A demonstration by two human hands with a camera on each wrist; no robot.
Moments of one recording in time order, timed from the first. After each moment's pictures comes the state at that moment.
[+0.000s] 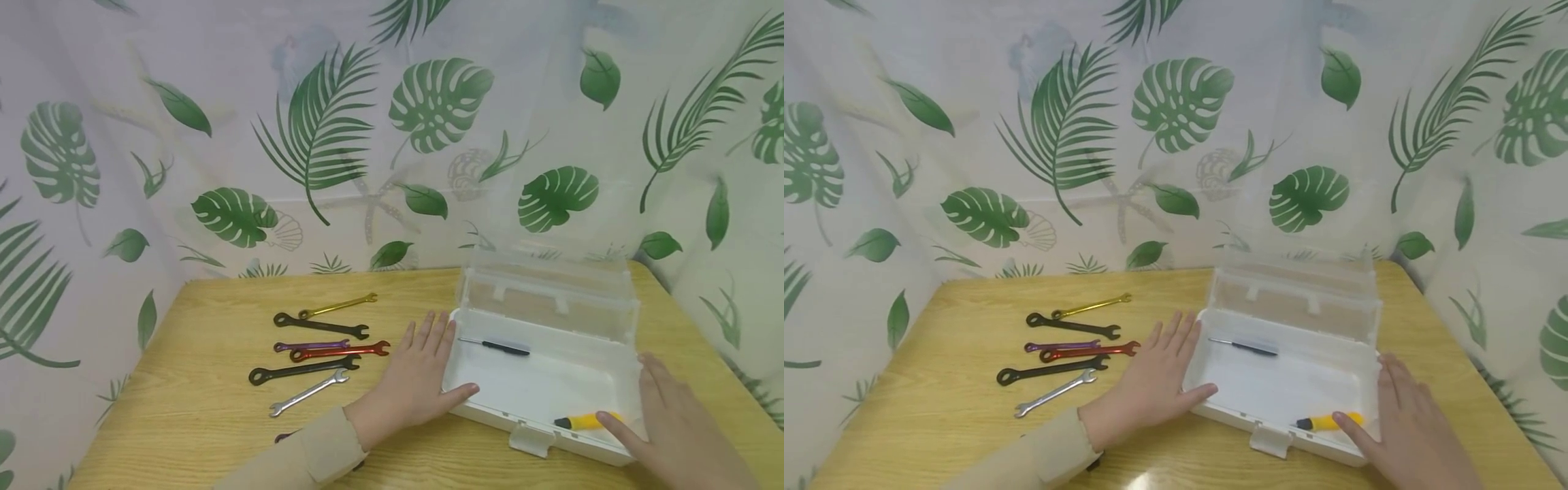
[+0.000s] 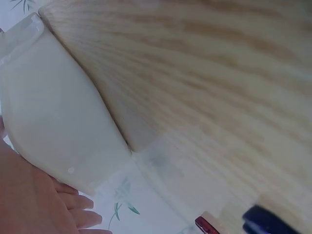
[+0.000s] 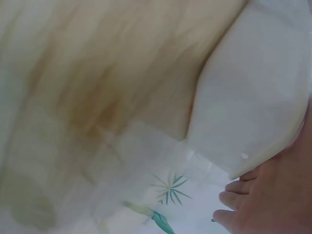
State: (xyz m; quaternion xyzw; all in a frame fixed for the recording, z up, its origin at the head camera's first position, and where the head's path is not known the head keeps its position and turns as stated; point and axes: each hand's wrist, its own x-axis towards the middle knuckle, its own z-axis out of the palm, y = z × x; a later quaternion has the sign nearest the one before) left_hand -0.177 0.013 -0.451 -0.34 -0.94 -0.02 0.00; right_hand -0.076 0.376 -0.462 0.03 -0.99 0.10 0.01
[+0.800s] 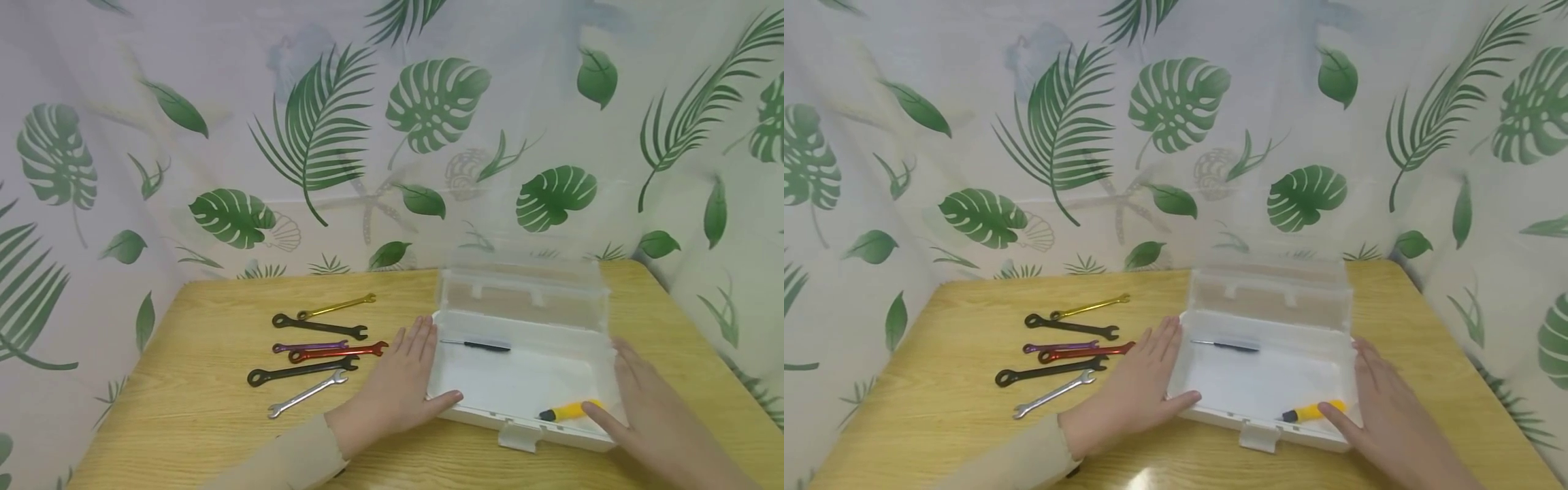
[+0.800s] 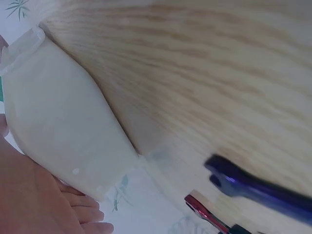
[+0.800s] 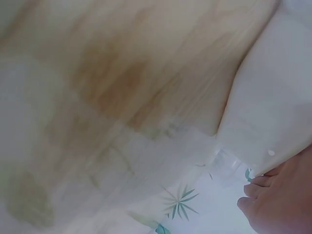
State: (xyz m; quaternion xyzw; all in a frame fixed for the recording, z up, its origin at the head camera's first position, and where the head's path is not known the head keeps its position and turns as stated) left_hand -0.171 -0.007 -0.449 -0.34 -0.94 -0.03 -0.02; right_hand -0.090 0.365 -0.461 0.06 -0.99 0.11 0.00
